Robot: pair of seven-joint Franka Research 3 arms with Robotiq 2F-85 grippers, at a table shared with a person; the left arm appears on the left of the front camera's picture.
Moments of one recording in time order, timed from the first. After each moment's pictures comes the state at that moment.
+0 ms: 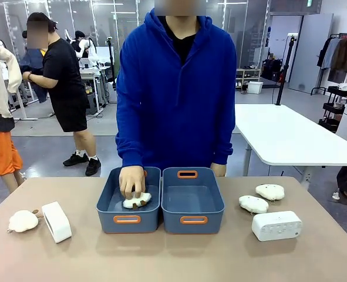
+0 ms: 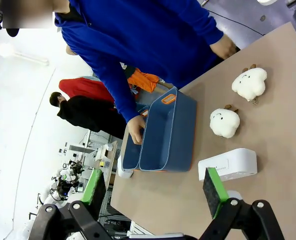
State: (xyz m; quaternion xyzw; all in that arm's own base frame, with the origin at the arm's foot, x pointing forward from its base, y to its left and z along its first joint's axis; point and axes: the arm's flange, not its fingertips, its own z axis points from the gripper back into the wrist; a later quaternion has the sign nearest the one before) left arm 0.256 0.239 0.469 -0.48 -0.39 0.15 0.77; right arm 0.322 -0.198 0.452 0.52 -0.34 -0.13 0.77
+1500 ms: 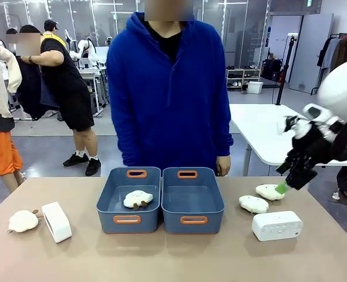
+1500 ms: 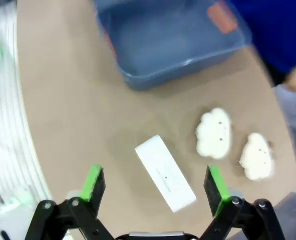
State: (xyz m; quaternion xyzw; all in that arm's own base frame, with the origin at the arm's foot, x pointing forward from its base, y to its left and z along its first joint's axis) left arm 0.256 0.239 0.469 -0.48 -0.39 0.15 0.77; right arm 0.420 0.018 0.477 0.11 -0.23 0.55 0.79
